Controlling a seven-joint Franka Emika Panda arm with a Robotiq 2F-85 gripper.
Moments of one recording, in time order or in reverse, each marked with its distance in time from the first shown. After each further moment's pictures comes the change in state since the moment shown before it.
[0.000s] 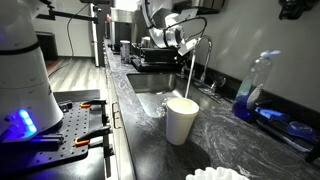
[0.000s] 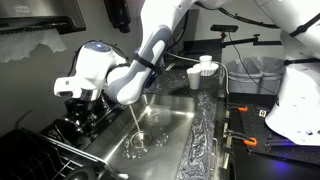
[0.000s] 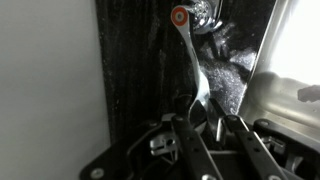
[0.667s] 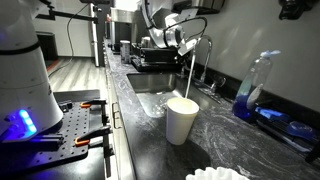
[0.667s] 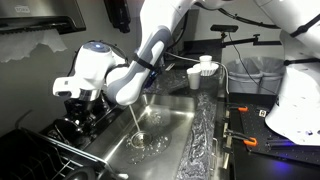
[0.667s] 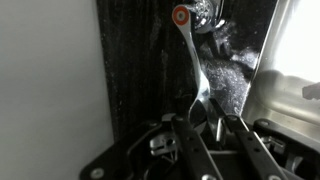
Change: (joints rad) arm 0.019 0.007 -0.020 0.014 0.012 0.001 0.022
